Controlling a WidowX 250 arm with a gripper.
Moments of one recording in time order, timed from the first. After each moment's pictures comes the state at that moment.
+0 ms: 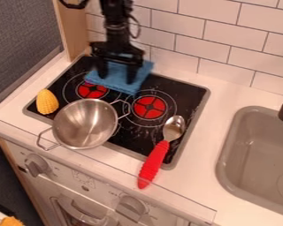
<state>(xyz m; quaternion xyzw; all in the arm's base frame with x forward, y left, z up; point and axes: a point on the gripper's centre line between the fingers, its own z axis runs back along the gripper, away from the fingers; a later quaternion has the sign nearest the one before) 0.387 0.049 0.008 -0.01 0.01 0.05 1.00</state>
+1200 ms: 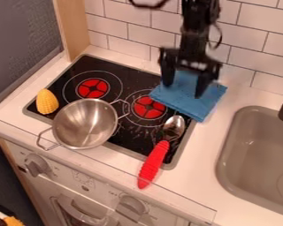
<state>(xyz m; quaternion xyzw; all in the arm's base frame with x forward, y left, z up) 0.389 -0.058 0.048 0.01 -0.02 -0.03 1.00</state>
